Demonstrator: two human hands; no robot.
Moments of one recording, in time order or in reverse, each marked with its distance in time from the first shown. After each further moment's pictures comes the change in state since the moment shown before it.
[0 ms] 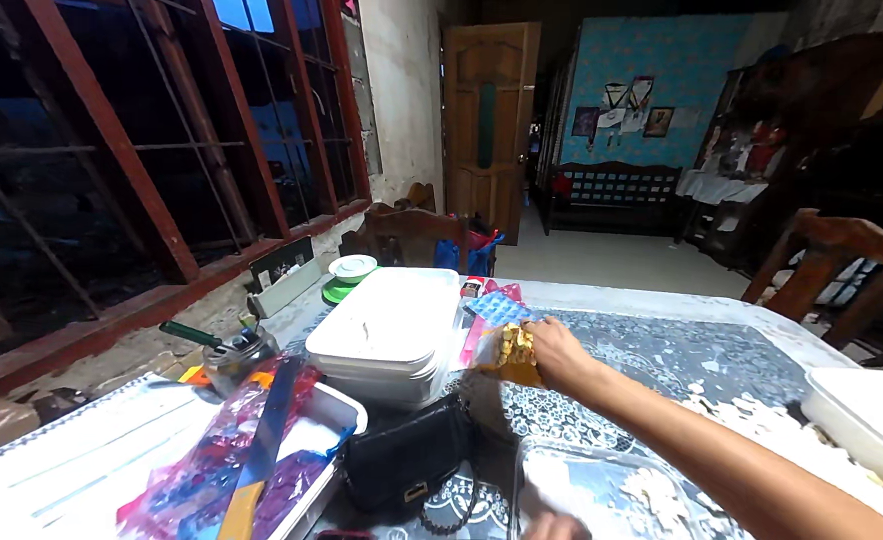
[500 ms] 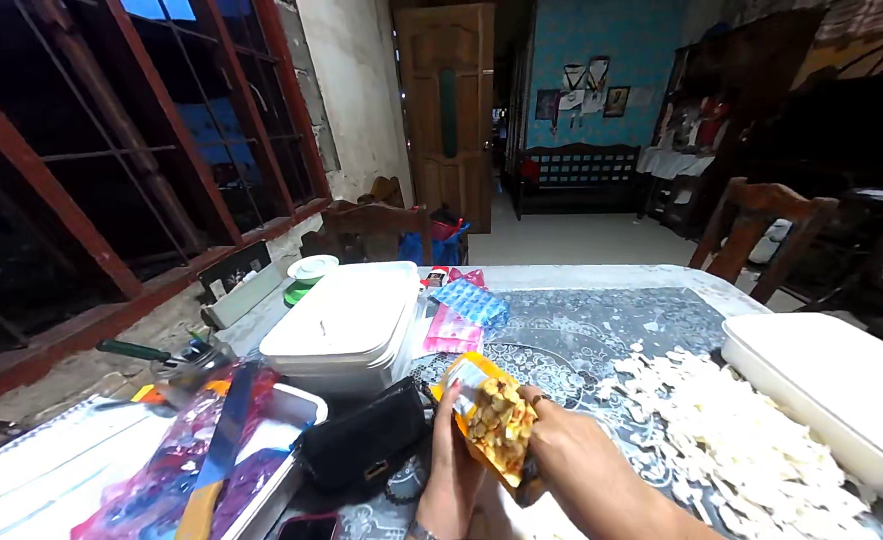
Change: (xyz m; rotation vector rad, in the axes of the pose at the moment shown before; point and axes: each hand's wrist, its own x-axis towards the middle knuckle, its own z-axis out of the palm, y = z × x) left_hand 0.071 0.034 -0.047 -1.471 0.527 -0.462; right_hand -0.163 -0.053 0.035 0.267 0.481 0.031
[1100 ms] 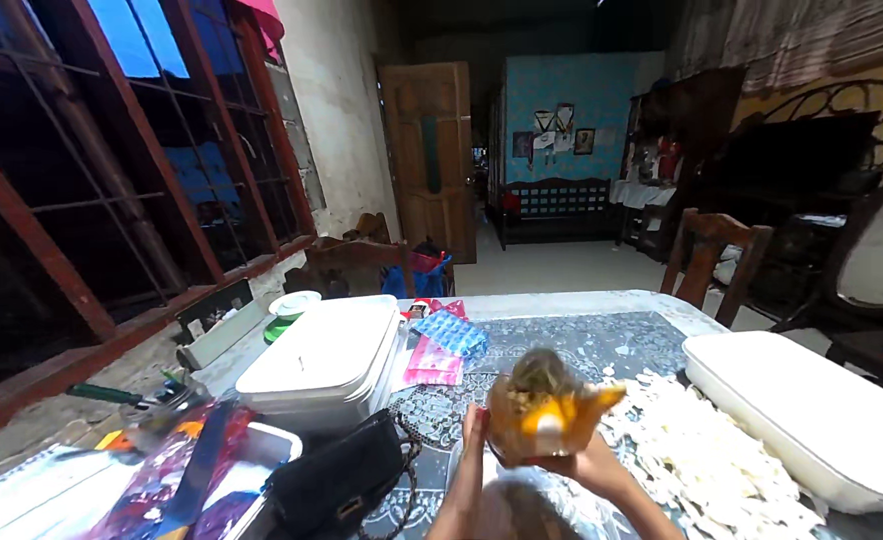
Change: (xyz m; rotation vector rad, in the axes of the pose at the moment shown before) left_hand -0.018 -0.025 0.013 0.485 -0.366 0.082; right_hand -0.033 0.101 0.050 1.012 0.306 0.149
